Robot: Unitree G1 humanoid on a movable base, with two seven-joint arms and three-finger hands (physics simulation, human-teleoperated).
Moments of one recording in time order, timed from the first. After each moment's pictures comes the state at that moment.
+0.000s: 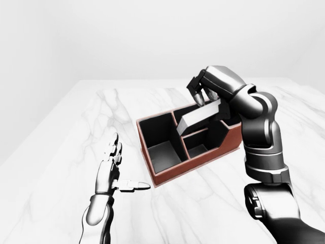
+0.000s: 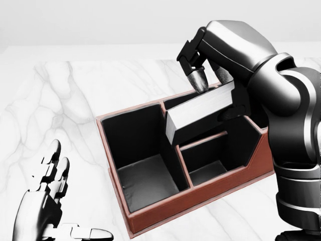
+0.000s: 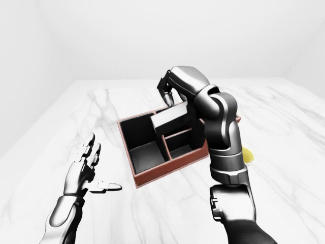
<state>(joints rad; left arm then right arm) 0.25 0.00 0.06 -0.35 -0.01 0.09 -0.16 -0.80 -0.31 -0.06 -0.03 -0.77 -0.07 0.70</state>
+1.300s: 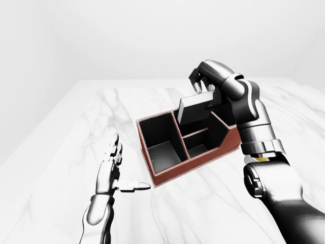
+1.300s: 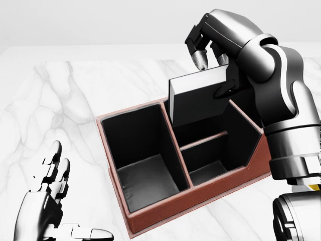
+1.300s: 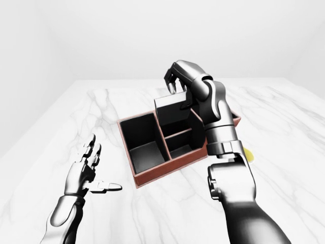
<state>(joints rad) 0.24 0.01 0.06 -0.34 -0.01 0.09 -0.16 -1.06 -0.33 -0.03 0.56 -0.82 -0.09 0.48</state>
